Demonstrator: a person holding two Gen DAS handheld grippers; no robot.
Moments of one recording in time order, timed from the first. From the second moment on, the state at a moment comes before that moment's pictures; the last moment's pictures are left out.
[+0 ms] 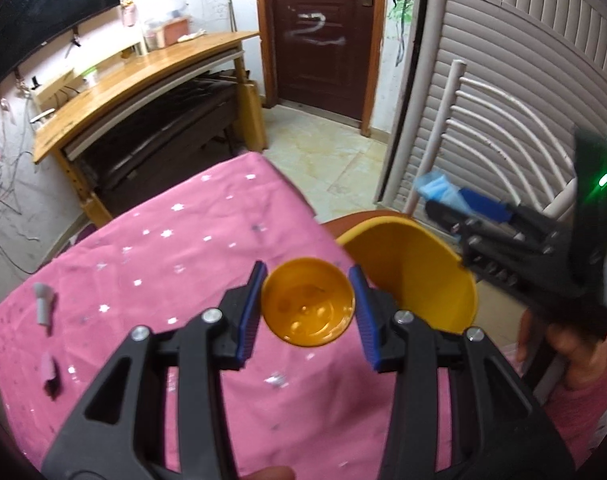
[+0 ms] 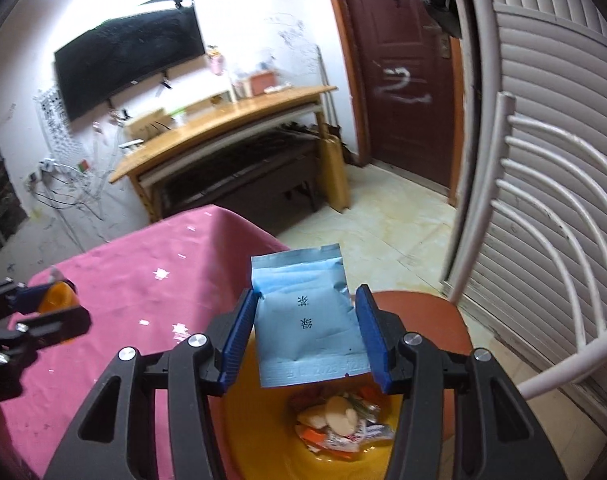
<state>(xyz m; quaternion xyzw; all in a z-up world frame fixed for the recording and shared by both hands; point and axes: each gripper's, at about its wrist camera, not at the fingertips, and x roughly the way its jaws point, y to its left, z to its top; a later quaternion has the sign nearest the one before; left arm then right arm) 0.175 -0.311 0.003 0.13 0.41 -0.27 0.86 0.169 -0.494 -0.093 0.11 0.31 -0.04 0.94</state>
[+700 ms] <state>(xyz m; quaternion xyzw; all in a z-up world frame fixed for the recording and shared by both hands) 0.205 -0.370 -0.021 0.05 0.46 -0.33 0.82 0.177 -0.533 -0.126 0.15 0.35 -0.08 0.92</state>
